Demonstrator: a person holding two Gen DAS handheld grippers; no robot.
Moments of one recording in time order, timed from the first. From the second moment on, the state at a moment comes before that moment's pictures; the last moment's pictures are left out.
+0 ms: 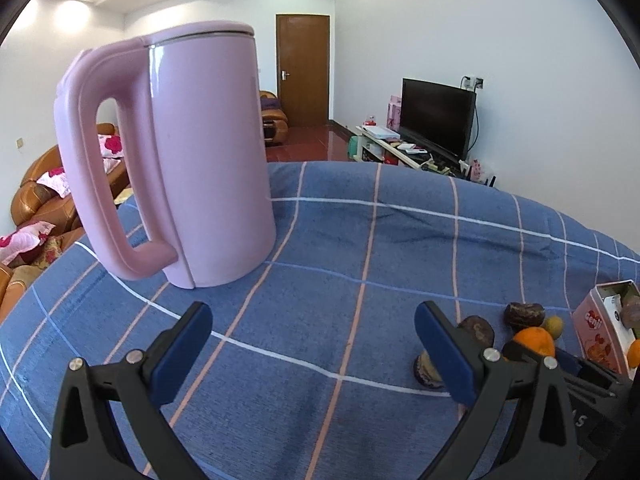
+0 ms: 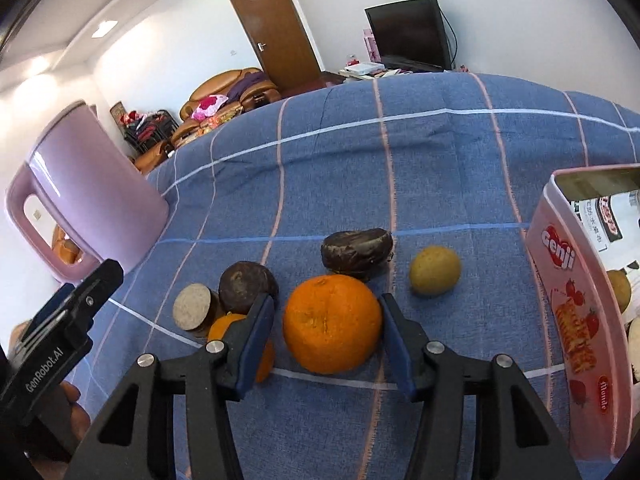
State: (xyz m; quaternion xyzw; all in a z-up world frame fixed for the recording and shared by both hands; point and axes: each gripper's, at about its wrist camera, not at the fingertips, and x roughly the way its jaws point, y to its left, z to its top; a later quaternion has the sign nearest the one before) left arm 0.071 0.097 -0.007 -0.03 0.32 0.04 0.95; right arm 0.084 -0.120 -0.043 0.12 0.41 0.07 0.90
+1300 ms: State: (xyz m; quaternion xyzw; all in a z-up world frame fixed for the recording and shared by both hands) left arm 0.075 -0.012 -0.047 -0.06 0.43 -0.09 0.90; right arm -0.005 -0.181 0.004 0.11 0.29 0.02 0.95
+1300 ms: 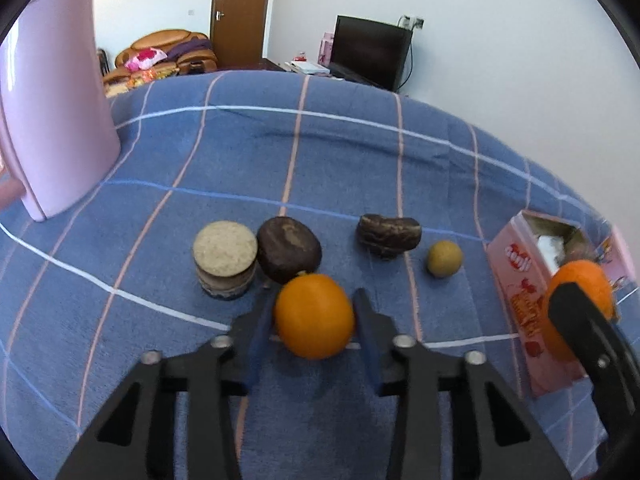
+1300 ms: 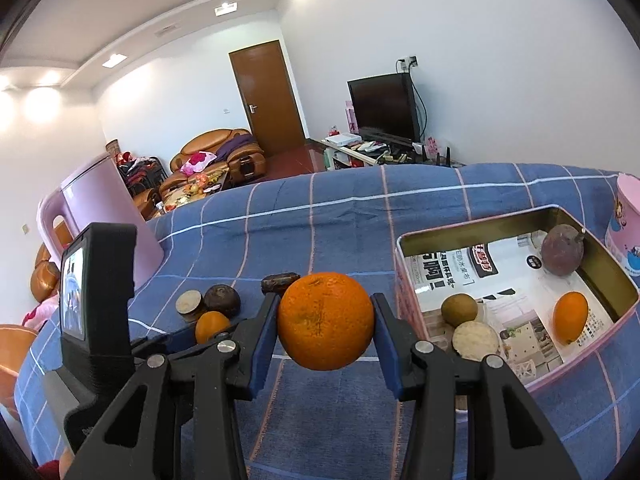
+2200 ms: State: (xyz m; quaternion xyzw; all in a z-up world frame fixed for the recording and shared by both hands) left arm 0.010 0.016 -0.006 -0.07 0.27 -0.04 0.96; right arm -0.024 -0.165 0.014 0.01 0.23 0.00 0.97
